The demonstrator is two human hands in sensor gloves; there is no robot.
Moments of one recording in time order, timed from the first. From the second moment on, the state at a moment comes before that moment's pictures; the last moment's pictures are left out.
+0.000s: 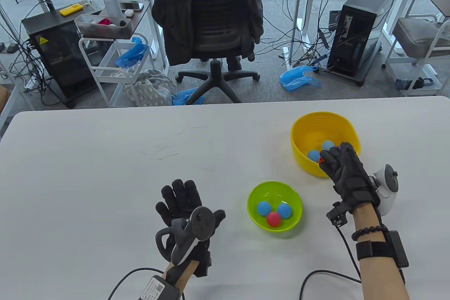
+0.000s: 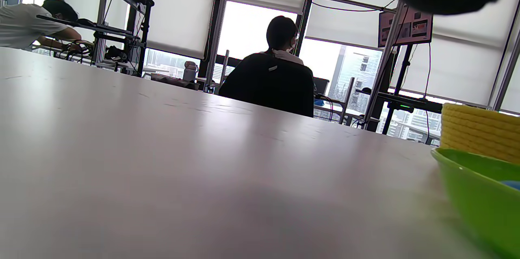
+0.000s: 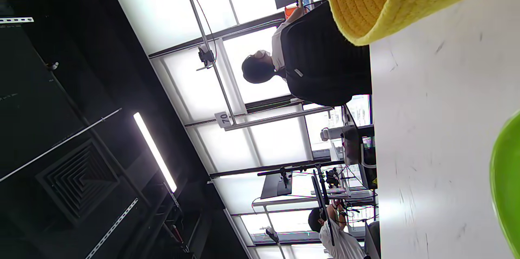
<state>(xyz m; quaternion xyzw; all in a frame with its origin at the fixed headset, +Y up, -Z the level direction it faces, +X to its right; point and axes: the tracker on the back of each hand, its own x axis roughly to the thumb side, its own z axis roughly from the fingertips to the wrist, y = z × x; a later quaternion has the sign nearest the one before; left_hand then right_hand) -0.129 -0.701 -0.318 0.07 0.03 0.13 0.99 0.303 -0.720 -0.420 0.09 0.00 0.60 0.80</state>
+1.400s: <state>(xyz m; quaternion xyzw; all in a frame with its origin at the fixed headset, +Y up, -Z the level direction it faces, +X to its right) -0.125 -0.701 -0.315 0.07 0.00 0.12 0.99 0.127 -0.714 -0.358 0.24 0.14 0.95 0.14</state>
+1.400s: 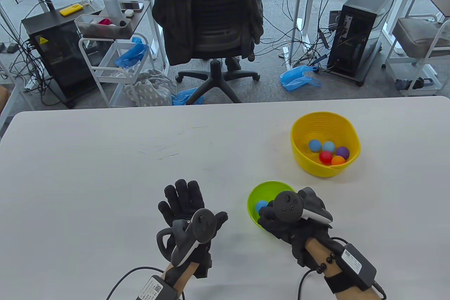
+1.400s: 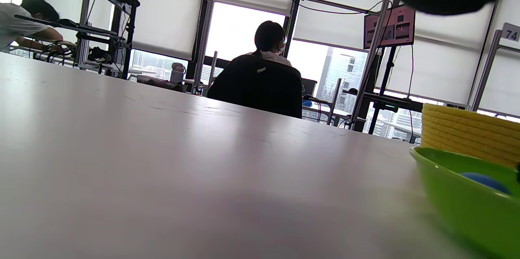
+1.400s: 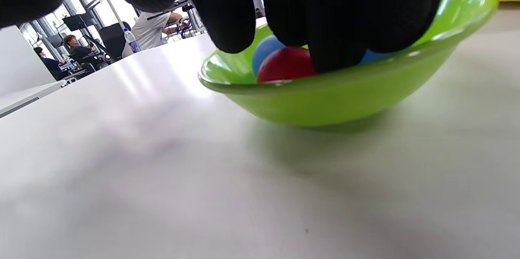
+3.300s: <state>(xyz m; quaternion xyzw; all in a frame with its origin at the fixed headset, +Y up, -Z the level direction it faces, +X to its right) -0.128 -0.699 -0.316 0.06 0.01 0.14 0.99 0.244 -0.690 -0.381 0.19 -0.02 0.76 0.63</state>
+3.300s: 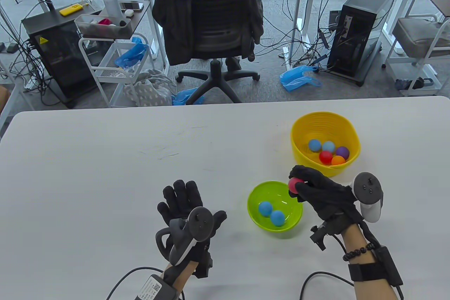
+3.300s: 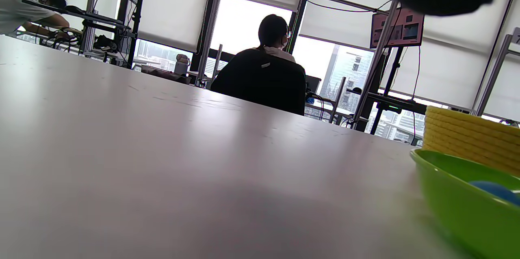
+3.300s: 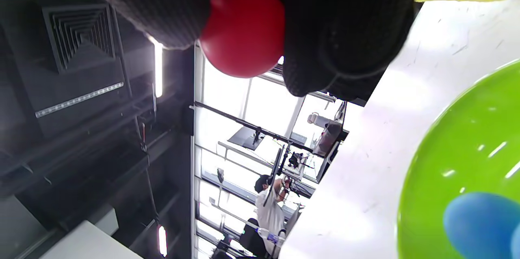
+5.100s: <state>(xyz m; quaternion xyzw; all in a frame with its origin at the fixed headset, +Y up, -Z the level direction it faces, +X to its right) -0.134 -0.696 -0.313 0.07 0.02 0.16 0.98 0.181 -0.674 -0.357 0.22 -0.09 0.92 0.32</state>
